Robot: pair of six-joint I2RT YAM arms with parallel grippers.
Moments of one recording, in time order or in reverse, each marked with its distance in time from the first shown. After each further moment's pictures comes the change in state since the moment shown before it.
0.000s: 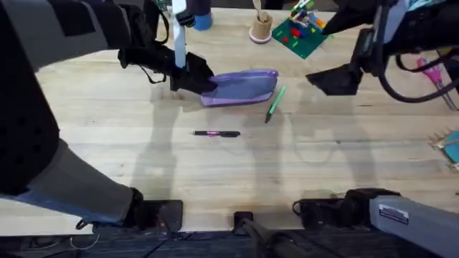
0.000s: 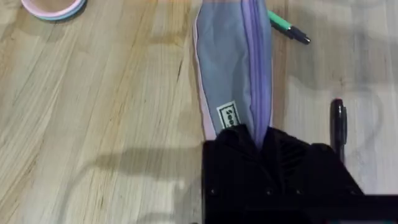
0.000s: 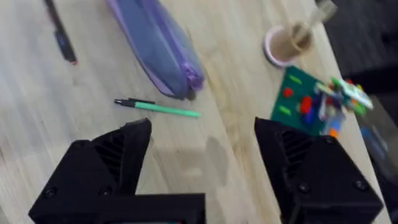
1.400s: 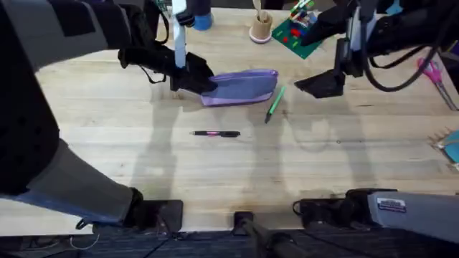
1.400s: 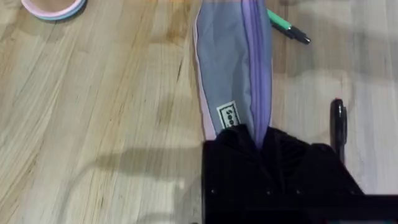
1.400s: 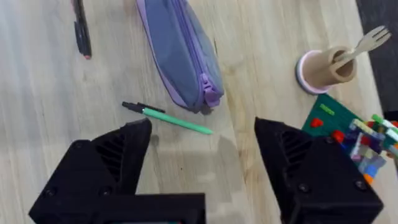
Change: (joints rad) left arm 0.000 0.000 0.000 0.000 0.000 0.000; right arm 0.000 0.170 0.000 0.014 -0.090 -0.144
